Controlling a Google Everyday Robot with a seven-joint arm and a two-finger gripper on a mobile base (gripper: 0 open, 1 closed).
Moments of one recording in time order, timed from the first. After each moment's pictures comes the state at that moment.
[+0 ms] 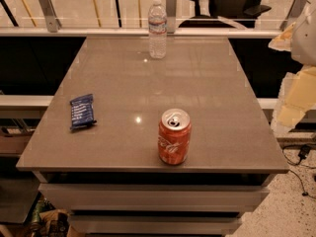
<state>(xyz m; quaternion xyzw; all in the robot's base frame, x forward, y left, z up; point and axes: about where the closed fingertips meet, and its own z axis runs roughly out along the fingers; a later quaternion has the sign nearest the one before) 0.438 -0.214 0.984 -0.60 0.78 -0.04 0.17</state>
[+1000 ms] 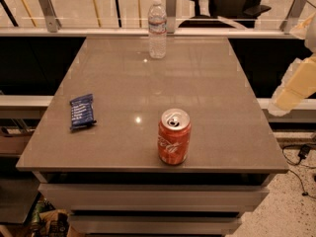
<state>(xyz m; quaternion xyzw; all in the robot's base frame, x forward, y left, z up) 0.462 -0.236 0.997 -0.52 0.82 -0.06 0.24</state>
